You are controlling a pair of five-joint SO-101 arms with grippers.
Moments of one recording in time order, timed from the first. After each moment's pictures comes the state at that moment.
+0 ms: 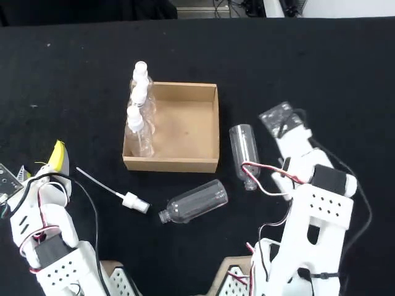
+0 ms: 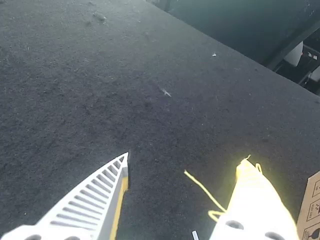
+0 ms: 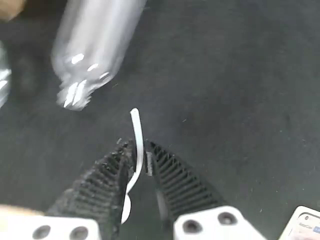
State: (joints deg) left arm -37.5 -103.4 94.4 37.4 11.9; right arm 20.5 -46.4 51.9 68.4 45.7
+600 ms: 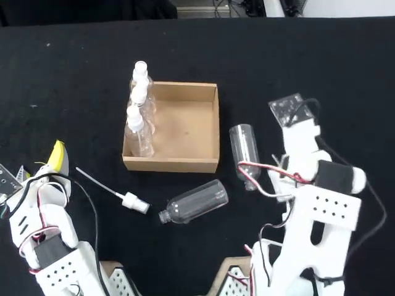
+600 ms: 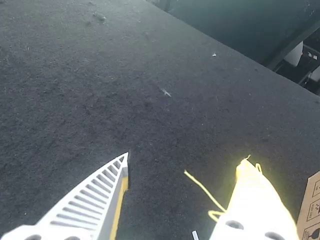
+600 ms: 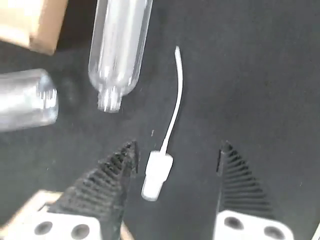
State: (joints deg) left arm -37.5 -103.4 94.4 37.4 11.9; right arm 17.6 -46.4 38.8 90.2 33.5
